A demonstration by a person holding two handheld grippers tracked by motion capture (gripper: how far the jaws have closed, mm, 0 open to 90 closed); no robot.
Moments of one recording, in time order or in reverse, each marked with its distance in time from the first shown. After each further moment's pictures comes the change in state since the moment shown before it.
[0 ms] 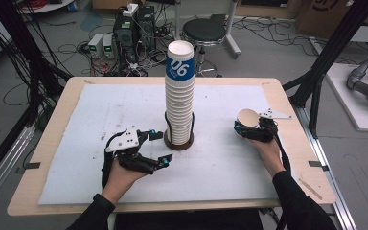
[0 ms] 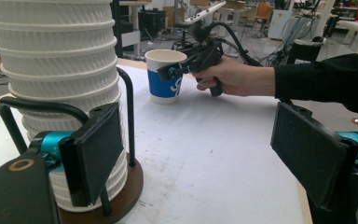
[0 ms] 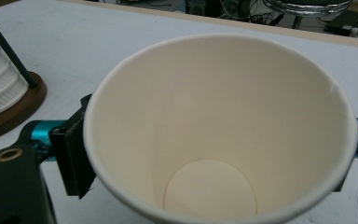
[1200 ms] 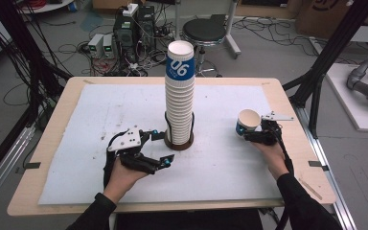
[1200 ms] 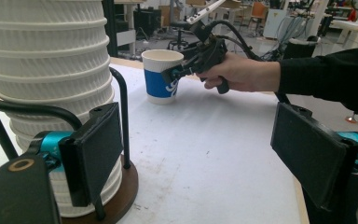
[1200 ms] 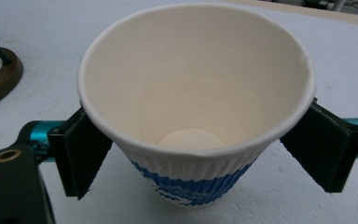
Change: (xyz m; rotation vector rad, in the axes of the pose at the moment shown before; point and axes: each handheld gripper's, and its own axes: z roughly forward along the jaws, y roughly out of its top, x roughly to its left) left arm 0.000 0.000 0.005 0.000 -0.018 -0.004; right arm 0.004 -0.001 -0.016 0.099 -0.083 0.017
